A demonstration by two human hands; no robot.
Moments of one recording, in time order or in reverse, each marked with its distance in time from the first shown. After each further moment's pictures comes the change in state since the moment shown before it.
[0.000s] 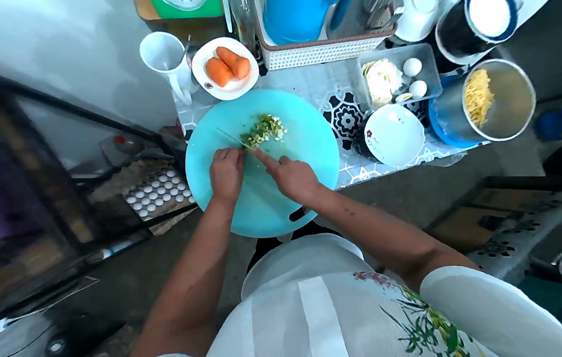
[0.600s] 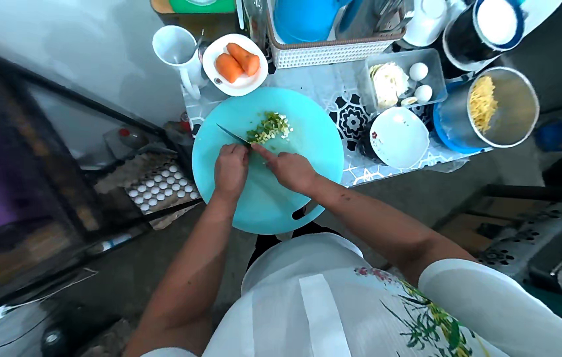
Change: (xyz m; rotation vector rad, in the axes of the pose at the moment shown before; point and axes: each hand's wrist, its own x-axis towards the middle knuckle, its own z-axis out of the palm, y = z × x) left_hand 0.002 0.002 -0.009 0.029 -0.106 -0.037; right_hand 0.025 -0.004 -0.004 0.002 -0.144 -0.016
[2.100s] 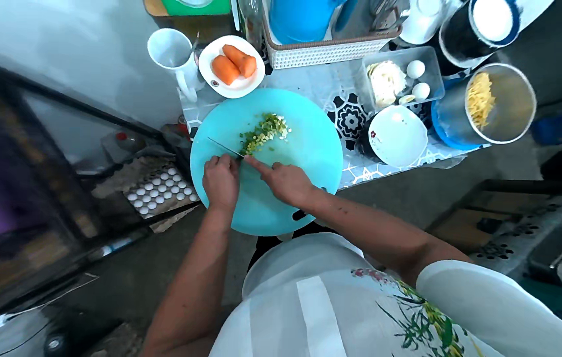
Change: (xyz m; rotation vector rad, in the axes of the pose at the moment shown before) left_hand -0.015 0.004 -0.018 0.055 -0.091 -0.328; right_hand -0.015 -0.018 0.014 -0.007 0.007 -0.034
